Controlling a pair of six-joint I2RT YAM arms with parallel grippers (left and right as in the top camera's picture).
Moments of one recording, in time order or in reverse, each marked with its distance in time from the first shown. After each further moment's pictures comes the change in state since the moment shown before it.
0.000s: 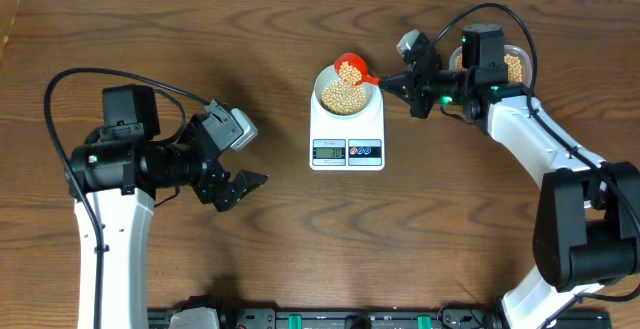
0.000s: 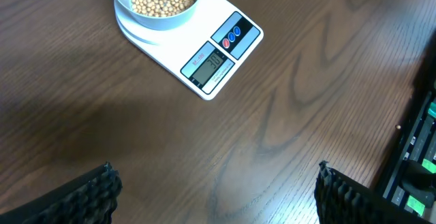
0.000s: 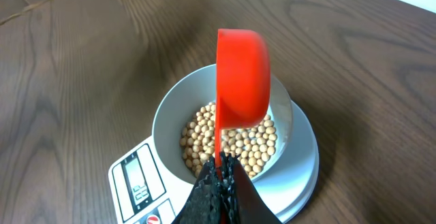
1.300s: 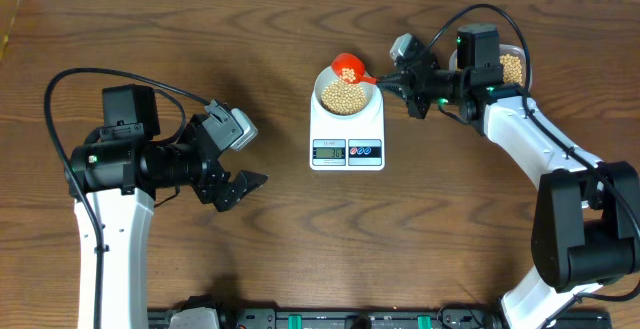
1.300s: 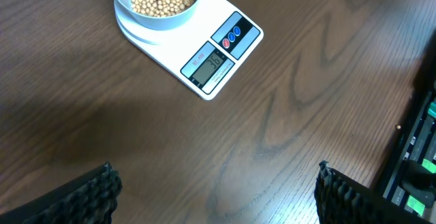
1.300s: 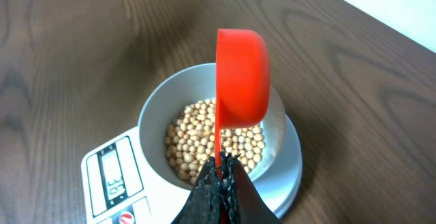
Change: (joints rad) left arm 0.000 0.000 0.000 0.000 0.000 0.000; right arm 0.019 0.000 0.000 0.014 0.042 -0.132
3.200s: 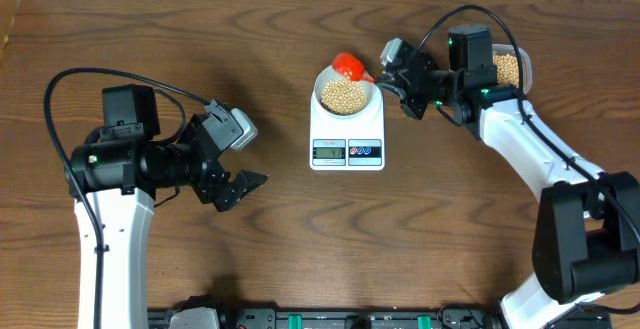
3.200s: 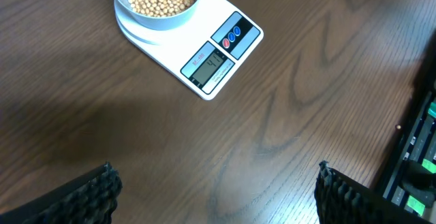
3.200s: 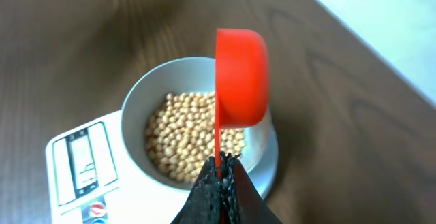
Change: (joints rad) left arm 0.000 0.000 0.000 0.000 0.000 0.000; right arm 0.042 -0.051 -0.001 -0.026 0.143 -0.131
